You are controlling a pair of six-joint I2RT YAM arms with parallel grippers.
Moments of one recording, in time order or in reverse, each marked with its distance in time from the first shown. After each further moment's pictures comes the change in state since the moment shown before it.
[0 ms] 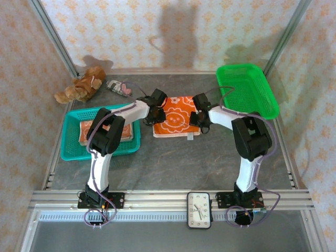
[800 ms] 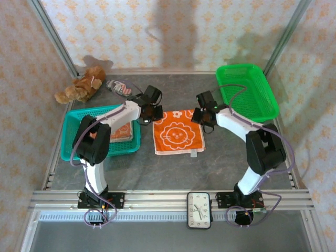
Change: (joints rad) left arm 0.024 -0.182 -0.049 -0.026 0.054 0.026; right arm 0.000 -0.166 0.017 -0.069 0.047 0.117
